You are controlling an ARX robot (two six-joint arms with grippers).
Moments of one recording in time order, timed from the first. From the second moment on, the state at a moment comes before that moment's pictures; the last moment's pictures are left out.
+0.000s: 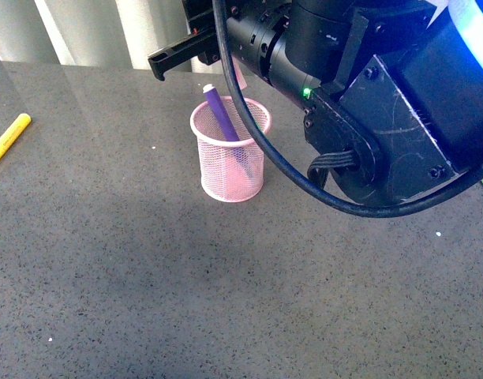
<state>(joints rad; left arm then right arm) 0.00 0.00 0.01 0.00 0.00 0.00 0.53 2.27 1.15 1.26 -0.13 -0.17</state>
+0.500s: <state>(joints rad) 0.00 0.00 0.01 0.00 0.00 0.00 0.54 2.33 1.15 1.27 -0.12 -0.14</state>
